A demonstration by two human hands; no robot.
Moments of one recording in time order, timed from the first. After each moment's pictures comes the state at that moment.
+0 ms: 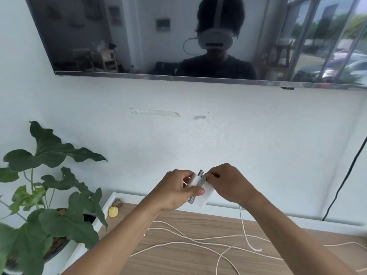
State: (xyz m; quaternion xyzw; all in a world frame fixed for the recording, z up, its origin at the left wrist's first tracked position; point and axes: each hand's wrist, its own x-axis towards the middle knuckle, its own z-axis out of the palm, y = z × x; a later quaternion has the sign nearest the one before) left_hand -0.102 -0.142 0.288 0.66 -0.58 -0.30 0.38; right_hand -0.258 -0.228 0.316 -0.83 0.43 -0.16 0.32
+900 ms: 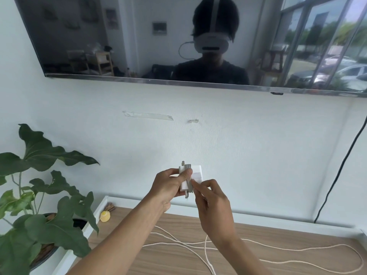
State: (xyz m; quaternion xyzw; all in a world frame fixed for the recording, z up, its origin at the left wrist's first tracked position) left_hand -0.119 -0.171 0.284 0.61 -0.25 -0.43 0.61; right_hand -0.259 -0.195 0.243 -0.82 0.31 -0.45 0.17
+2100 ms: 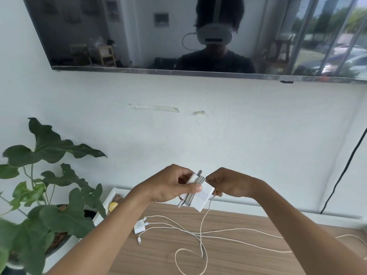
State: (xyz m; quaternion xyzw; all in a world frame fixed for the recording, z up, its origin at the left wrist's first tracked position) left_hand -0.088 -0.137 0.296 0.58 -0.63 -0.38 0.34; right_hand -0.271 -0.264 0.289 -0.86 0.22 0.00 0.47
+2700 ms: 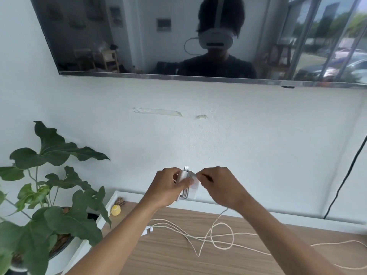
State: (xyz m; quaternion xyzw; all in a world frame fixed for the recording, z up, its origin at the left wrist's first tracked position) left_hand -0.084 -0.141 0.269 0.71 -0.54 -0.20 0.41; right_hand -0.248 -0.218 0.298 -0.91 0.30 -0.21 0.21
